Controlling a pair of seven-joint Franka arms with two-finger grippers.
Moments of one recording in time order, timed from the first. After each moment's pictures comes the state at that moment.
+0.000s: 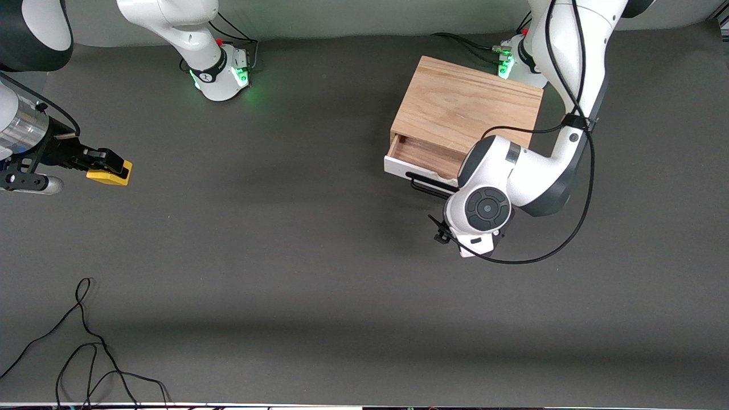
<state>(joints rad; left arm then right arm) -0.38 0.58 -0.14 -1.49 -0.05 1.80 -1.51 0.00 -0.08 -0.02 -1.82 0.03 1.69 0.13</state>
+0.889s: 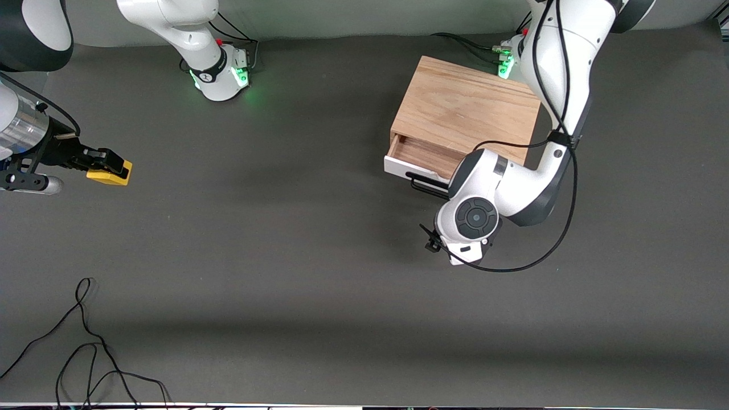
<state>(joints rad) -0.38 0.65 -0.15 -1.43 -0.05 1.86 -1.51 0.00 -0.08 -0.02 -1.82 0.03 1.69 0.13</state>
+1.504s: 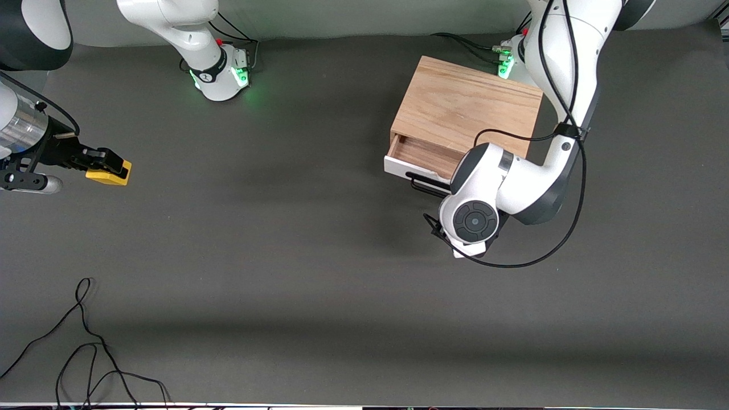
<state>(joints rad) -0.38 0.65 -0.15 -1.39 -0.05 1.66 -1.51 0.00 -0.08 -0.01 -1.82 0.03 1.69 0.13</state>
